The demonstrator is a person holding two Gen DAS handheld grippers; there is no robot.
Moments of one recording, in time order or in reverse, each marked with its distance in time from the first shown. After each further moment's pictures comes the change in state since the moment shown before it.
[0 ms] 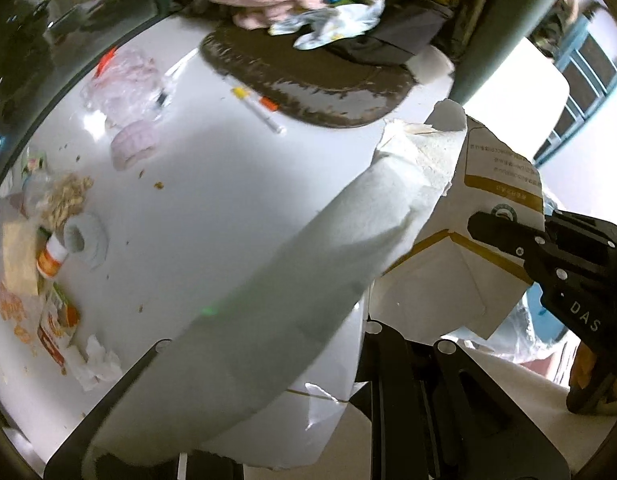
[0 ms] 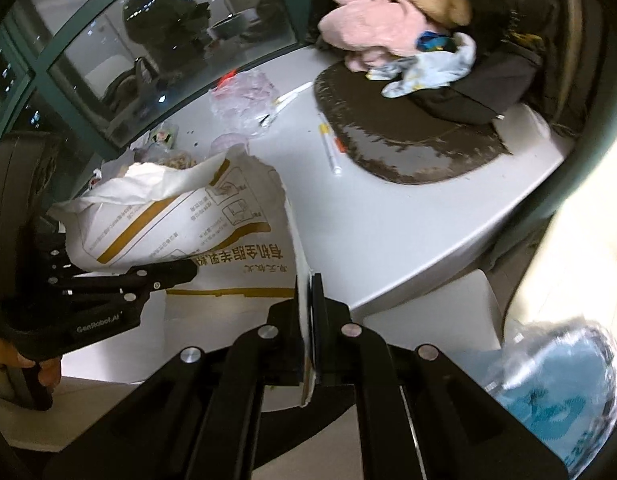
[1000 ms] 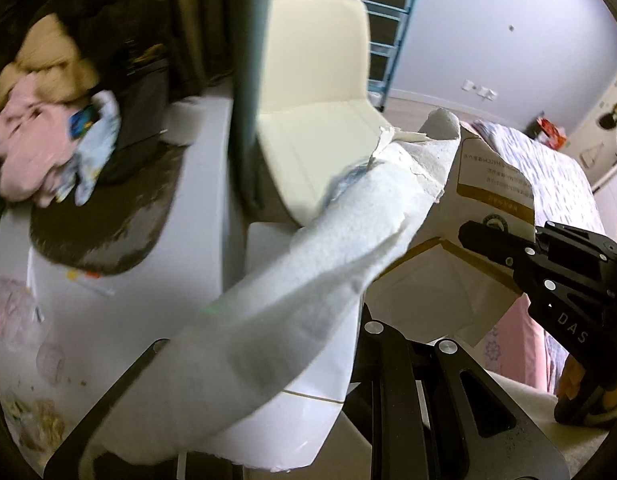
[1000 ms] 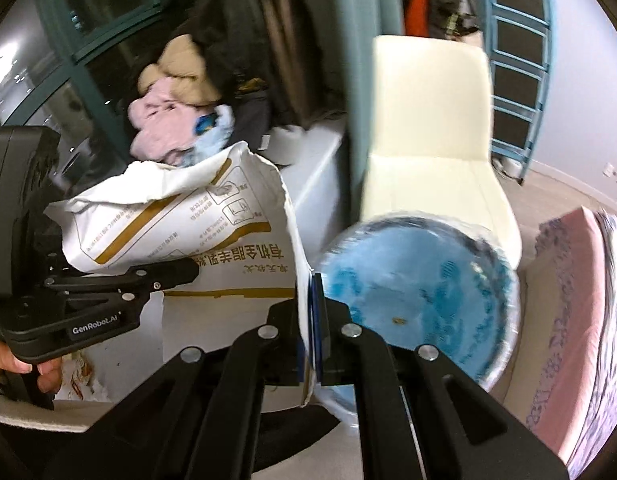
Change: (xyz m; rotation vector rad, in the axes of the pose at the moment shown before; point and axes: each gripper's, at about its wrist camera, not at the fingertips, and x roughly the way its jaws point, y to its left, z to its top) left arm -0.029 -0.197 0.043 0.658 -0.042 -0.292; right arm -0.143 -0.073 -0.093 0.569 -0.279 -0.414
